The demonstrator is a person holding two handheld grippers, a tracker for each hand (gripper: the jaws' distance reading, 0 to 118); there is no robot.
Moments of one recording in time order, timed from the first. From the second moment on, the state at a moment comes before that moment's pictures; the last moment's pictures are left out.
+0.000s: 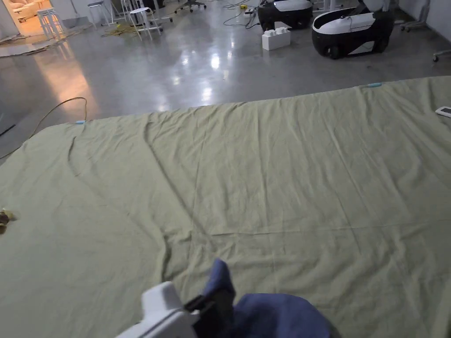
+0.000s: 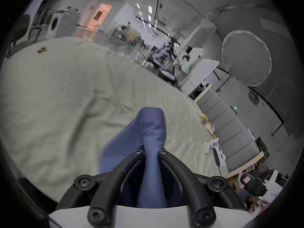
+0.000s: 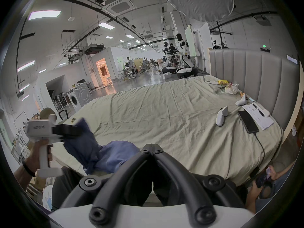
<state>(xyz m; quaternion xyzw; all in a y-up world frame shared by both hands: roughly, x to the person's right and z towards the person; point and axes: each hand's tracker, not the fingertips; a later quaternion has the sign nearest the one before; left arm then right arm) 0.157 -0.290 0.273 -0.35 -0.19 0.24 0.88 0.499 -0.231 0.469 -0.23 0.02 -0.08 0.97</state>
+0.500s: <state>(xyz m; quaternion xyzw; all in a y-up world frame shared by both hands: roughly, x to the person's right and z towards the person) 0.159 -0.275 0.284 -0.34 -0.21 0.31 0.86 0.527 -0.254 0.490 -0.26 -0.02 -0.12 0.96</state>
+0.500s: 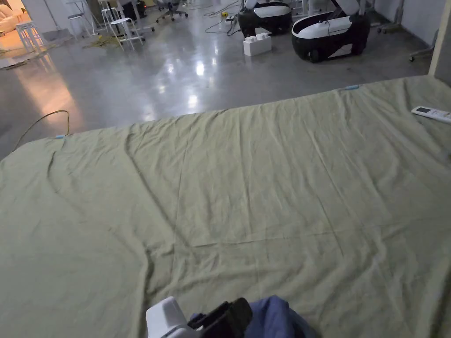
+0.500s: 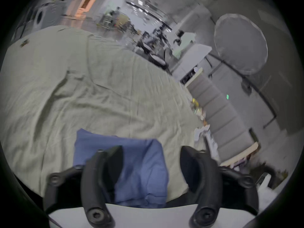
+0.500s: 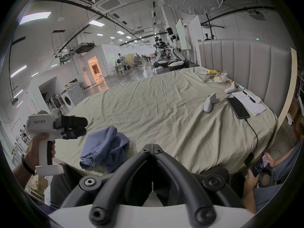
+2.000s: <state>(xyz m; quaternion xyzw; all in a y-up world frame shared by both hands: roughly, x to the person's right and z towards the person) 0.121 -0.401 0.231 -0.50 -0.24 0.30 0.78 0.397 -0.373 0.295 -0.46 0.14 -0.02 0.88</state>
